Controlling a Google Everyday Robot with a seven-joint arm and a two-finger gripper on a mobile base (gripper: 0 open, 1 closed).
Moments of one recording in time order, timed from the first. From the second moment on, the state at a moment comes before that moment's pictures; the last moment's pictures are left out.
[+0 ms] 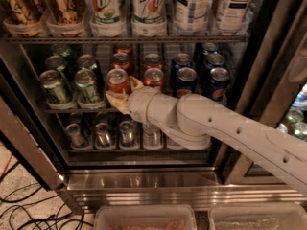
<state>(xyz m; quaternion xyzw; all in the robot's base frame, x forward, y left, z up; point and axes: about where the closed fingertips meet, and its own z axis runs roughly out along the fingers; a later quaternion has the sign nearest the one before) 0.603 0.099 0.845 -0.38 0.65 0.25 0.61</state>
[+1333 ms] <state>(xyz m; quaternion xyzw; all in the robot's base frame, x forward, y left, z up) 0.543 0.101 0.906 -0.45 0.61 0.25 0.60</state>
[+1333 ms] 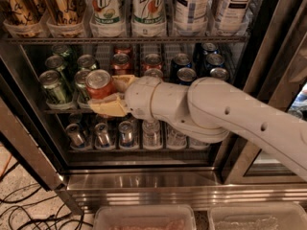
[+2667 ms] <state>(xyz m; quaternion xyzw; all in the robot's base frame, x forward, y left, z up) 0.452 0.072 0.884 -0.47 0.62 0.39 0.49</state>
